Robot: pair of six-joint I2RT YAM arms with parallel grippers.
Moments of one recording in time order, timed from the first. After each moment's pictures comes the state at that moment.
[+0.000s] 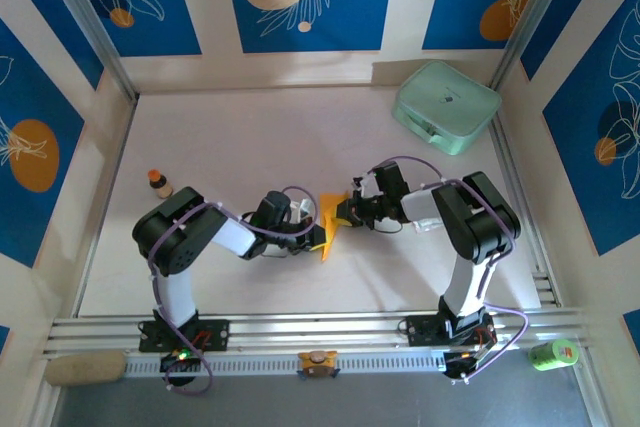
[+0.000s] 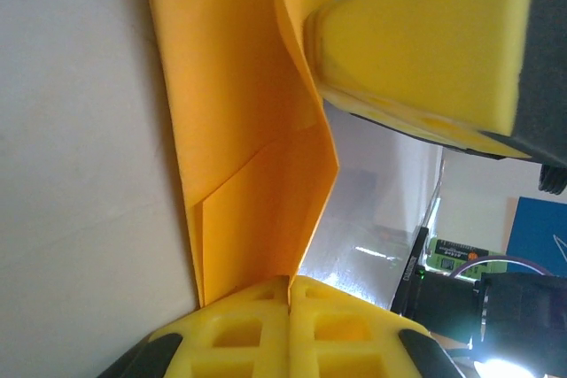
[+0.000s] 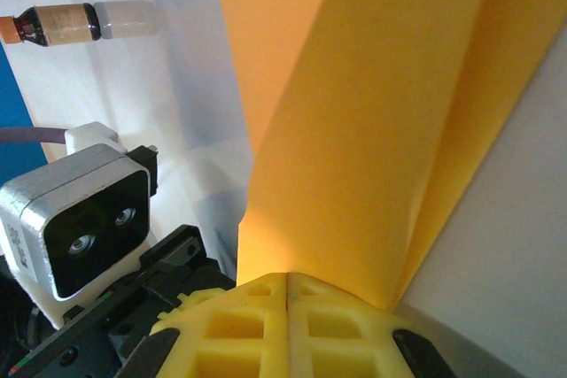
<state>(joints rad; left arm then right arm) -0.70 1.87 0.59 0.64 0.67 -1.05 0.40 1.83 0.73 0.18 -0.84 0.83</state>
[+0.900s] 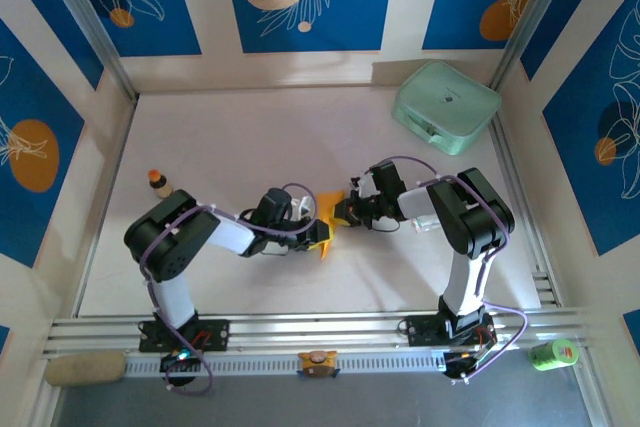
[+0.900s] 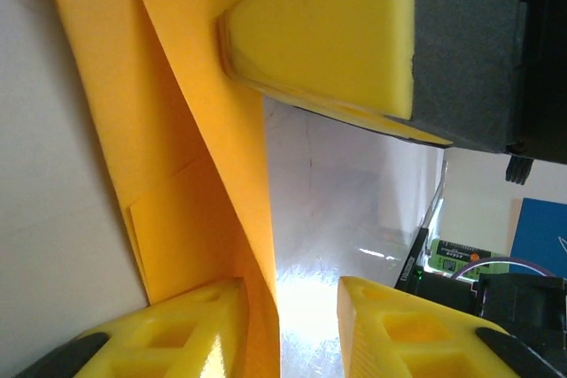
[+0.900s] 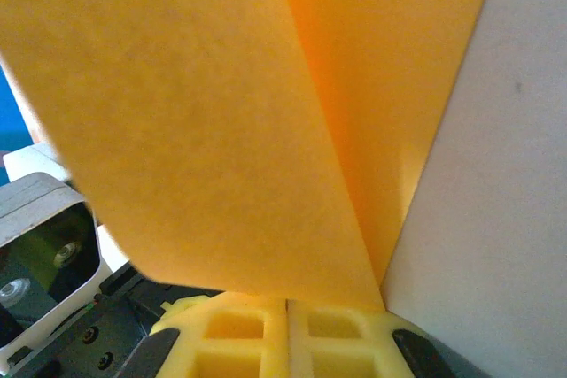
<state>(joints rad) -0.70 1.81 0.62 0.52 0.65 -1.02 0.40 1.87 0.76 0.18 -0.84 0.83</state>
